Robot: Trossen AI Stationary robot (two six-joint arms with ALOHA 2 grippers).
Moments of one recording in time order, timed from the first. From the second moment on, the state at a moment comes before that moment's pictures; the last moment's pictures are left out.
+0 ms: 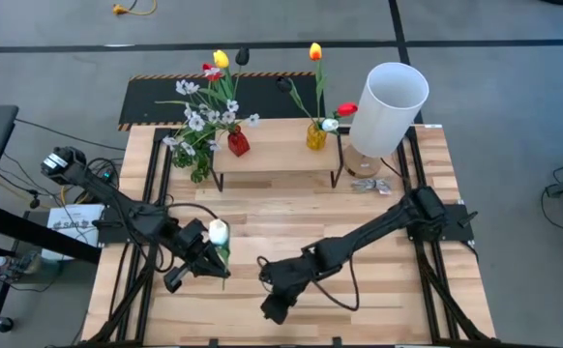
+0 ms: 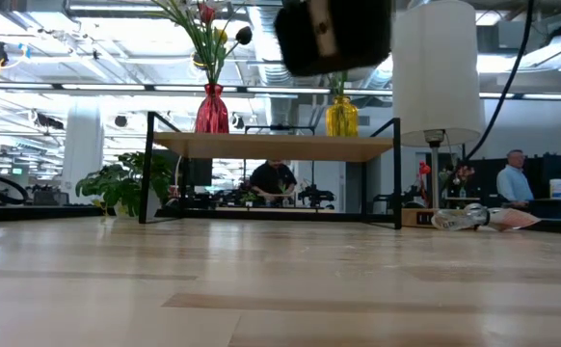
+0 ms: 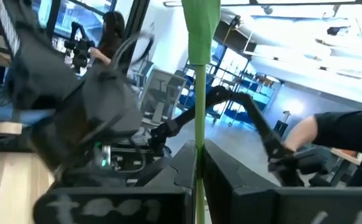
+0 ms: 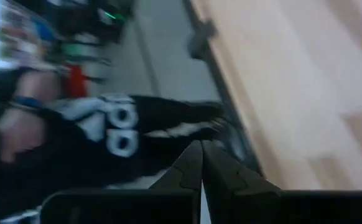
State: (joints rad) left arm -0.53 1.07 0.64 0.62 0.05 -0.37; right arm 0.43 2.07 1.59 -0.18 -0.36 1.15
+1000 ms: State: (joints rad) left arm -0.40 1.02 0.64 0.39 -0.08 -0.39; right arm 0.50 2.32 1.44 1.45 0.19 0.60
